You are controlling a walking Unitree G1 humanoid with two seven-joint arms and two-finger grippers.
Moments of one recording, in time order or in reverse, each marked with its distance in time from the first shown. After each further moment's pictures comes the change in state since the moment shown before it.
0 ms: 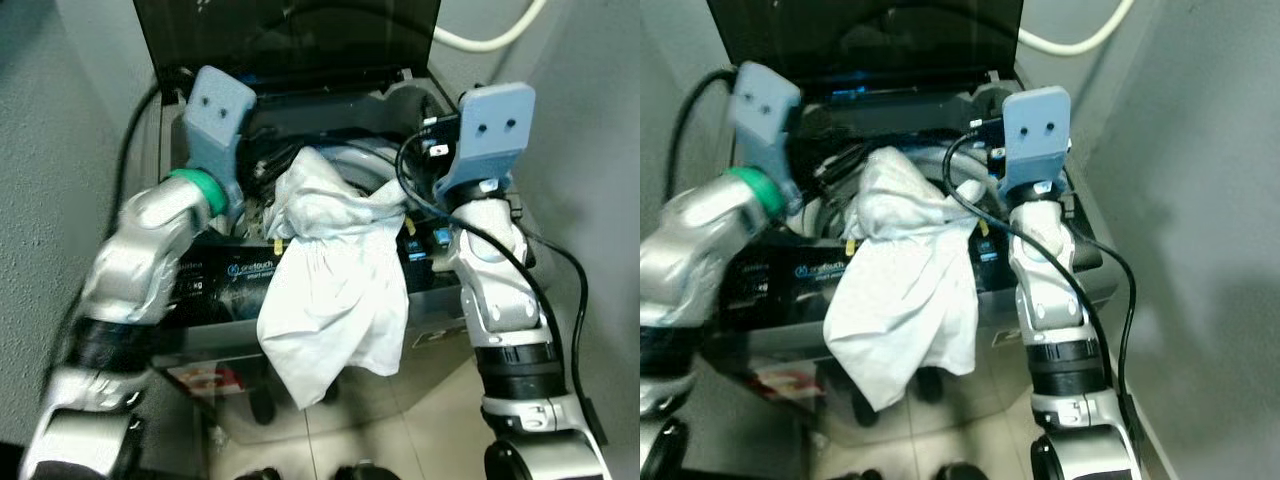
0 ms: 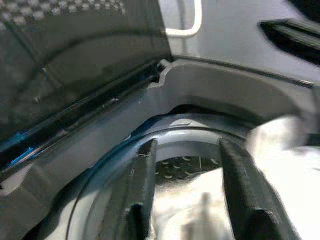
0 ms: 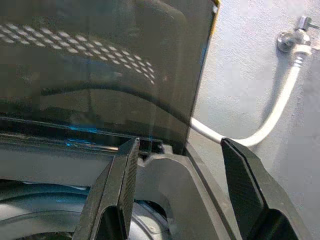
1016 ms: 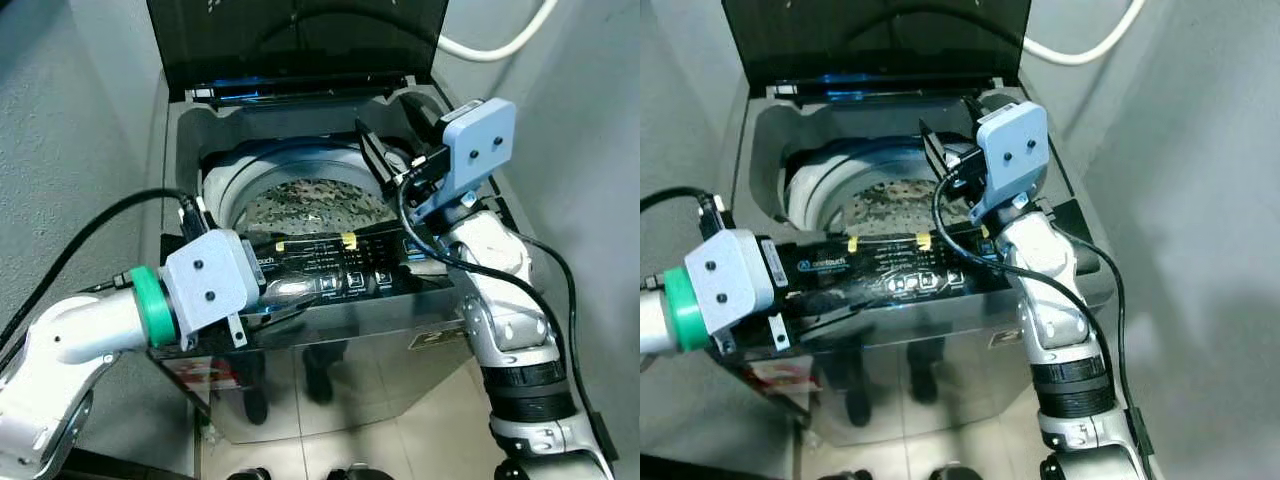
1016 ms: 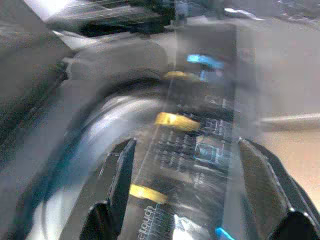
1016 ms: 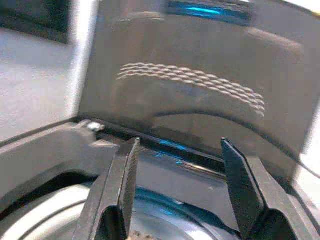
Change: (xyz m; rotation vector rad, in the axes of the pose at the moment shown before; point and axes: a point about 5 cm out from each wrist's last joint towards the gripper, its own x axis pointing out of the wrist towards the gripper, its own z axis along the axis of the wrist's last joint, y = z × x) left arm -0.048 -0.045 0.011 0.321 -0.044 -0.100; right arm -0.017 0.021 0.014 0.181 -0.085 0.328
